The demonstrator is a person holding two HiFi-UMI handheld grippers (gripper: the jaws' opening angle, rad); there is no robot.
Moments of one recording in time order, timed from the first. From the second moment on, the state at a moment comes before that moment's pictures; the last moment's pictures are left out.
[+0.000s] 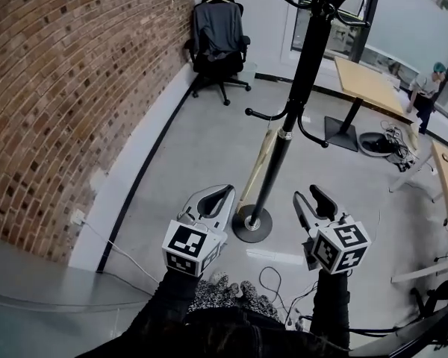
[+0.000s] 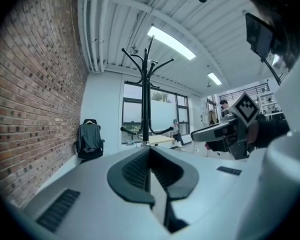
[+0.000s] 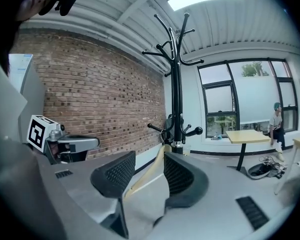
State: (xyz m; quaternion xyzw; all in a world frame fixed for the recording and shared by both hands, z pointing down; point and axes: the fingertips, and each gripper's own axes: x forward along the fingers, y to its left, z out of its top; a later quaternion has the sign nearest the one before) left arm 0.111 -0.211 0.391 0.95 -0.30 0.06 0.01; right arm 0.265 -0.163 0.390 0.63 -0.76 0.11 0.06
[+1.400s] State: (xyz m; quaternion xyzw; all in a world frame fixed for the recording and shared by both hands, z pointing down) left arm -0.001 -0.083 0.392 0.96 -0.26 0.05 0.01; right arm 0.164 -0.032 0.393 0.72 -0.69 0.09 0.05
